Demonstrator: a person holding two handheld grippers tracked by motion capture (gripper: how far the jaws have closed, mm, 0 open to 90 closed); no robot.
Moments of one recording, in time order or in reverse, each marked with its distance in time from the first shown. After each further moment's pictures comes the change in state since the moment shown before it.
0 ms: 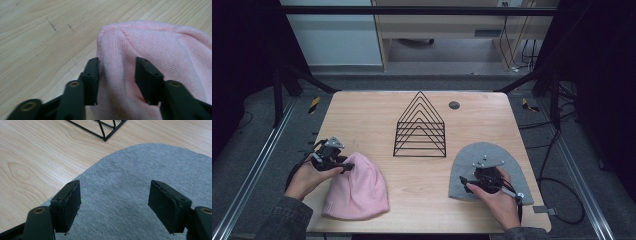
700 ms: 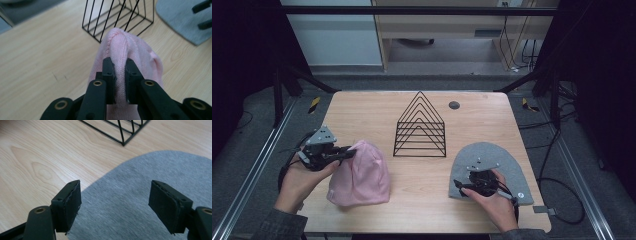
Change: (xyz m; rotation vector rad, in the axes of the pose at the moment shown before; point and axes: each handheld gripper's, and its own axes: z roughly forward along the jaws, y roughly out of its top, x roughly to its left) left arm -0.064 0.044 -0.100 -0.305 0.013 0.061; right arm 0.017 0.004 -0.003 -0.016 0.056 -0.048
